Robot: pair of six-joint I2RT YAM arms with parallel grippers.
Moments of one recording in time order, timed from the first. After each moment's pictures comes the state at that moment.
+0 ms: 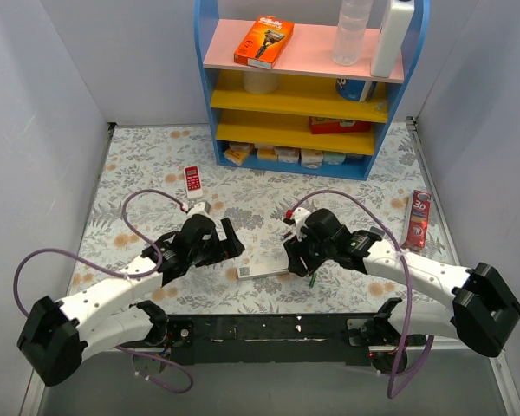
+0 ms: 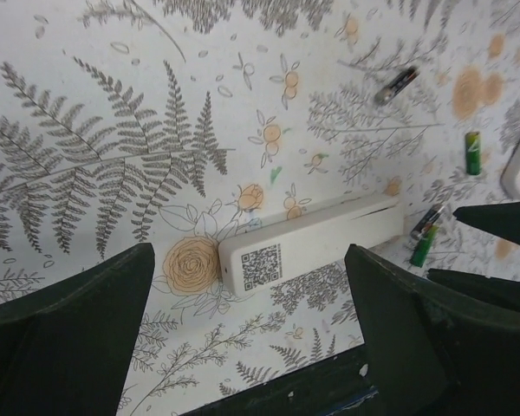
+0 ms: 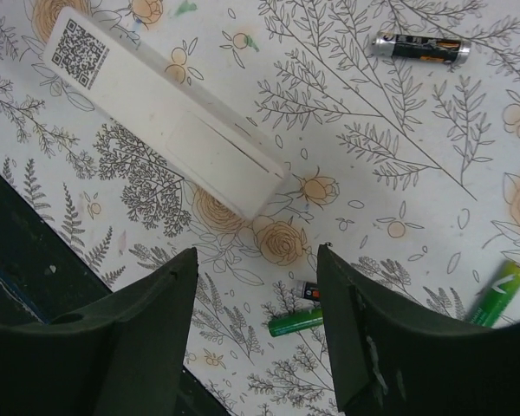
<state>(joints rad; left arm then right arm) -0.73 0.94 0.56 -0.35 -0.15 -0.89 0.85 1.16 0.64 -0.34 -0.15 0.17</state>
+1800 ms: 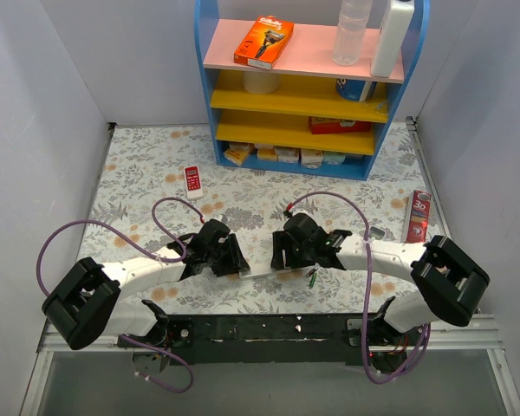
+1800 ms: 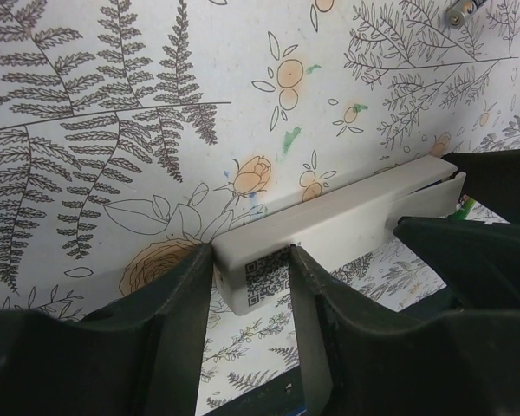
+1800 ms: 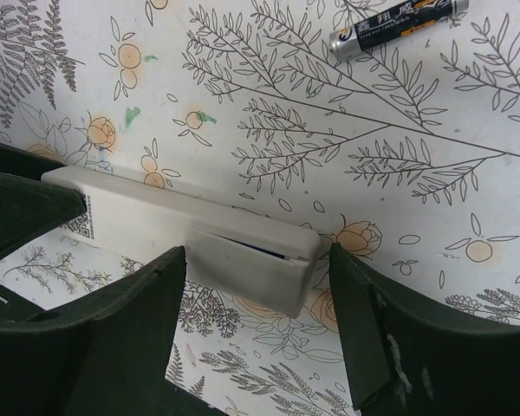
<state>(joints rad) -0.75 1.27 0.50 -0.14 0.08 -0.95 0.93 1.43 0.70 -0.21 0.02 0.71</state>
